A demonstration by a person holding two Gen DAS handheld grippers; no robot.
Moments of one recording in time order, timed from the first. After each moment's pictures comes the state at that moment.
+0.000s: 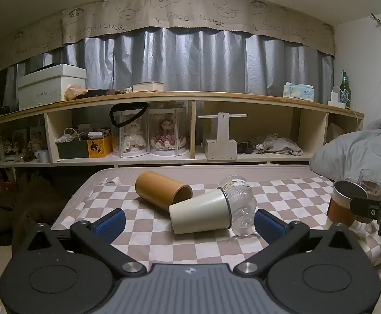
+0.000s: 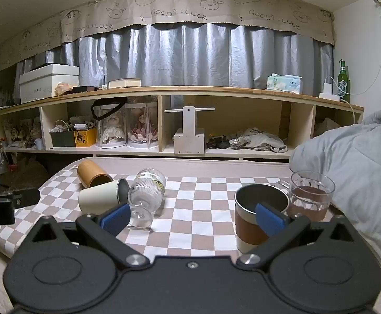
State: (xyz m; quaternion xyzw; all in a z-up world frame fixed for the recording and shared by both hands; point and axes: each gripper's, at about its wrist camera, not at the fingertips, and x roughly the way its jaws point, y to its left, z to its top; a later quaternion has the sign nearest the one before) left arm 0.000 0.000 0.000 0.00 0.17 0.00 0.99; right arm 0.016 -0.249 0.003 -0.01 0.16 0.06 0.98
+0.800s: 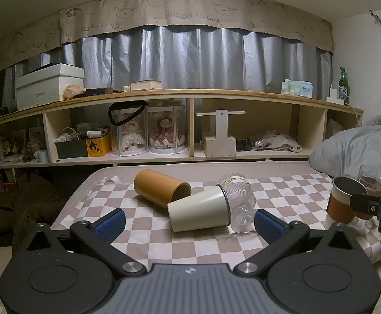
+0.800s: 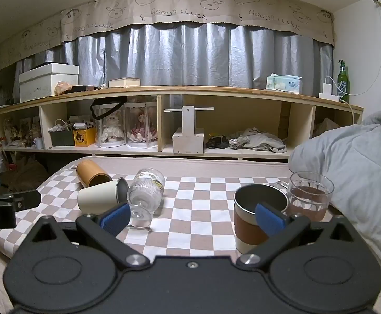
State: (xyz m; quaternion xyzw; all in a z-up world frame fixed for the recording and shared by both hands) left arm 0.000 0.000 0.000 0.01 0.17 0.00 0.99; right arm 0.017 -0.249 0.002 -0.01 0.17 0.06 0.98
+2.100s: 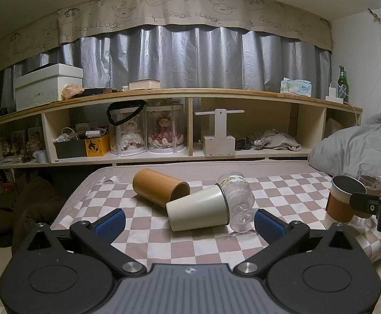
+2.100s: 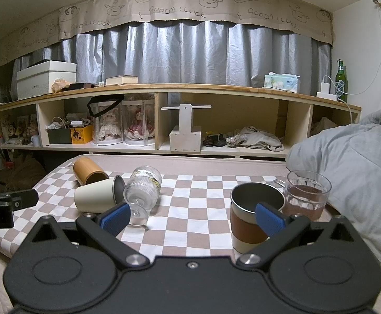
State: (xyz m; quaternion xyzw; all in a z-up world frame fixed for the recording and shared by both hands) left arm 0.000 -0.002 -0.005 0.01 0.17 0.00 0.99; right arm 0.018 -0.249 0.001 -0.01 0.17 0.06 0.98
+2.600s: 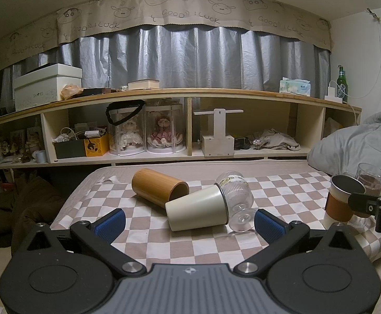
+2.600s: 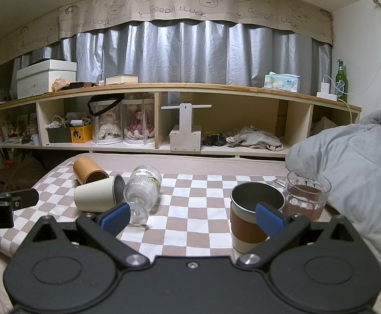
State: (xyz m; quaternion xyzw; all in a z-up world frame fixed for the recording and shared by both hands) left arm 0.001 -0.002 -0.005 0.01 0.17 0.00 0.99; right arm 0.020 -0.256 -0.006 -0.01 0.17 0.06 0.98
